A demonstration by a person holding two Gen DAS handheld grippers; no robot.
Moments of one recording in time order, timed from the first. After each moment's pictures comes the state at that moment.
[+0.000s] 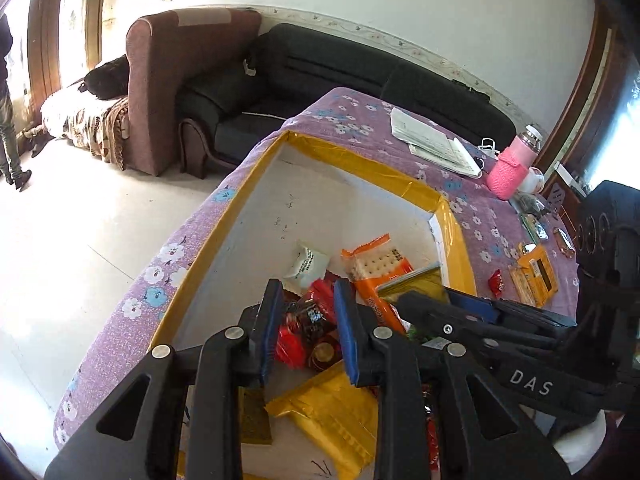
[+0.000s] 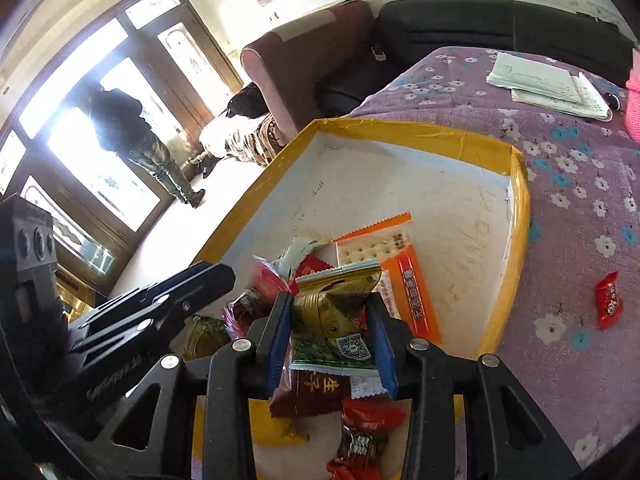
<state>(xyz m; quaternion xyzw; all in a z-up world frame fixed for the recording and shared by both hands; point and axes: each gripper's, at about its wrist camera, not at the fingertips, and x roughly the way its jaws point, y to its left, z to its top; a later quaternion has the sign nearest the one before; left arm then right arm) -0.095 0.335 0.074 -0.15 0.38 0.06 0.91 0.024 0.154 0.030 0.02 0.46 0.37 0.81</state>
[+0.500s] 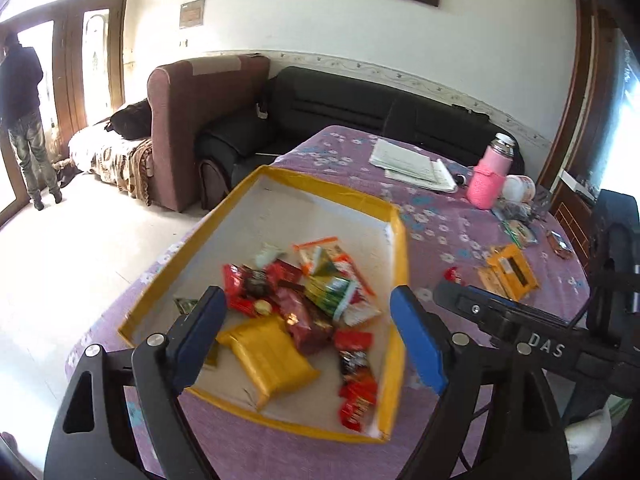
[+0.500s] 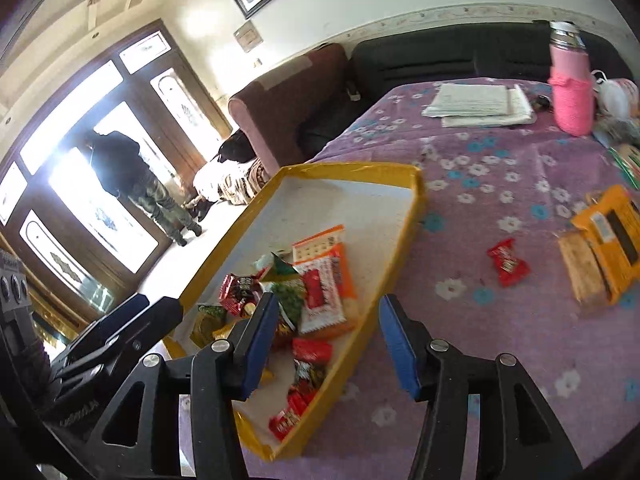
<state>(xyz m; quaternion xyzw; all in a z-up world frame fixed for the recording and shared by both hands) -0.163 0.244 0.118 -0.11 0.32 0.12 0.93 -0.014 0.043 0.064 0.08 0.41 0.34 0.84</state>
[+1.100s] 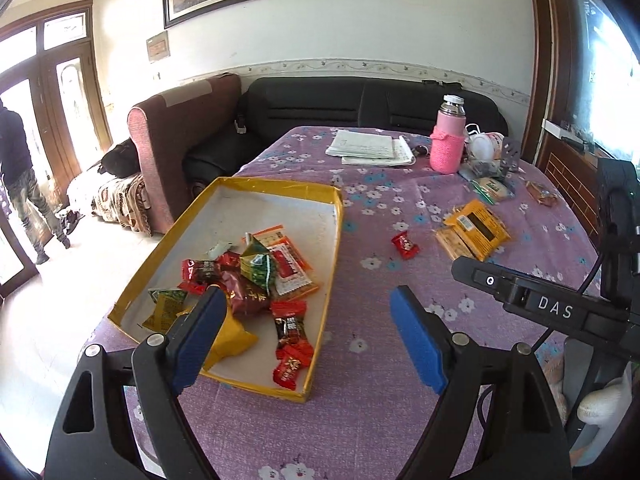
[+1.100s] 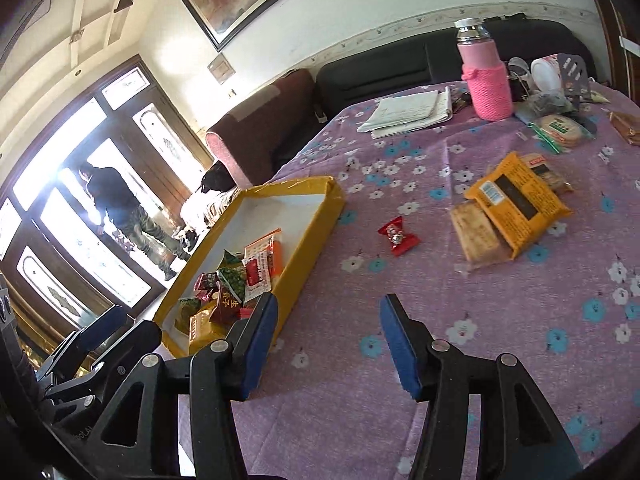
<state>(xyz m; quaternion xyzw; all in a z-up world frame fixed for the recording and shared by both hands) -0.180 0.151 0.133 -0.01 0.33 0.10 0.94 -0.034 -0.069 0.065 0.12 0.39 0.31 0.86</state>
